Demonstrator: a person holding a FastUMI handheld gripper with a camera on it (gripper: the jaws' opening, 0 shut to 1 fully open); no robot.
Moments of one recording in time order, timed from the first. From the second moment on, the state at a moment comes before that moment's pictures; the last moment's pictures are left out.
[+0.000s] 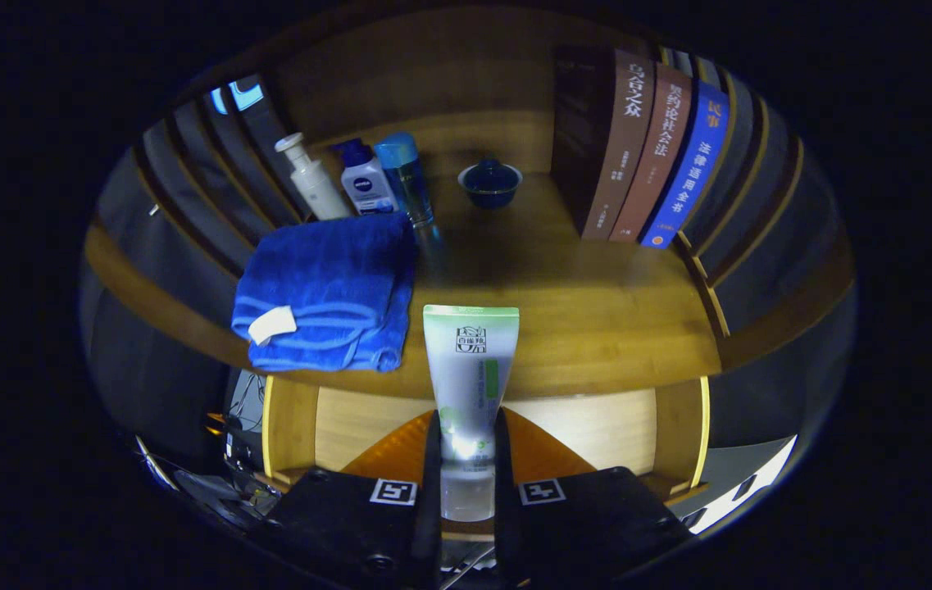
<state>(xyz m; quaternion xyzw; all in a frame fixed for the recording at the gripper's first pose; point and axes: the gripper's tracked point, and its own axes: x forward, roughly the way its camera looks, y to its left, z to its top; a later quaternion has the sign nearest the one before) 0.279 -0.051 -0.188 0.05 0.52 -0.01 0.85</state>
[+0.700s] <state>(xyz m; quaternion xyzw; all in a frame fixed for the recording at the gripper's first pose) 0.371 -0.068 -0.233 0.02 0.54 -0.03 0.84</state>
